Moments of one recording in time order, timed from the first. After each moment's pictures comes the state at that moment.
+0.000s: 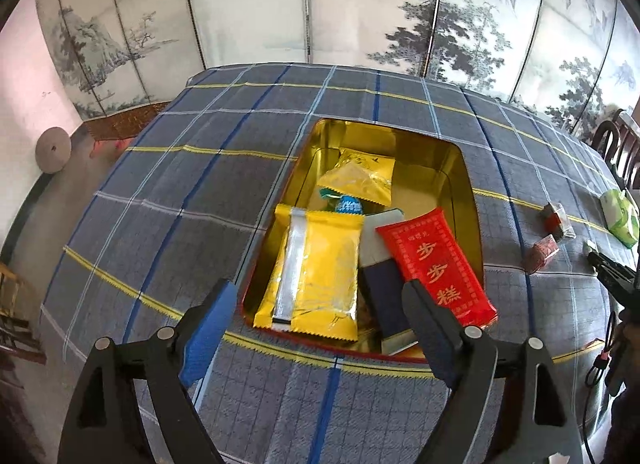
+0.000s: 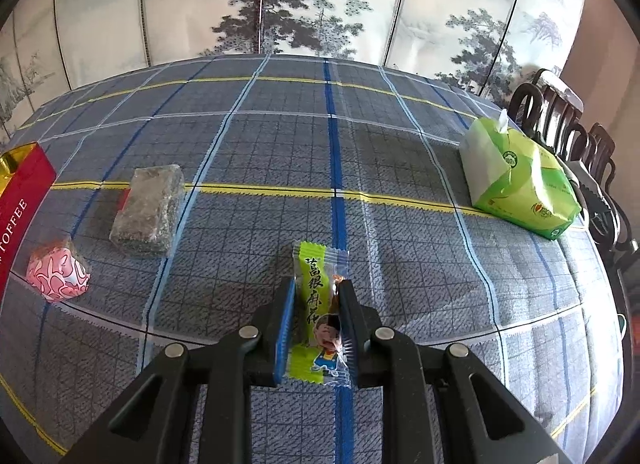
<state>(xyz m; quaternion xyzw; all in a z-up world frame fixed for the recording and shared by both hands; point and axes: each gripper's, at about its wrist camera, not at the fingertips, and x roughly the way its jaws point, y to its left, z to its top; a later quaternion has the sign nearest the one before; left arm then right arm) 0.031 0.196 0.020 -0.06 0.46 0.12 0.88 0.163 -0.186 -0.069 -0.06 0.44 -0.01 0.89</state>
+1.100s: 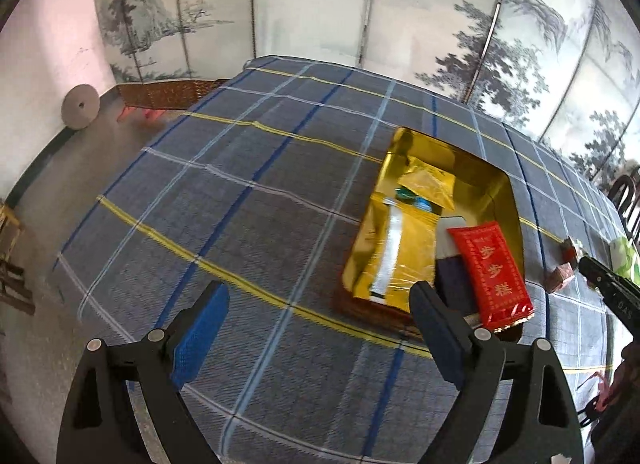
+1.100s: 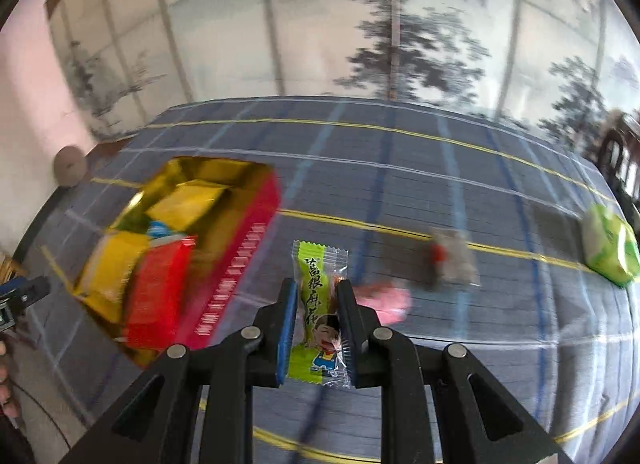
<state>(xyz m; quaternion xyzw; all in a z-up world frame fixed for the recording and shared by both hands) -0.020 0.257 0.022 -0.13 0.43 0.18 0.87 0.101 -0.010 0.008 -0.04 0.41 0.18 0.89</state>
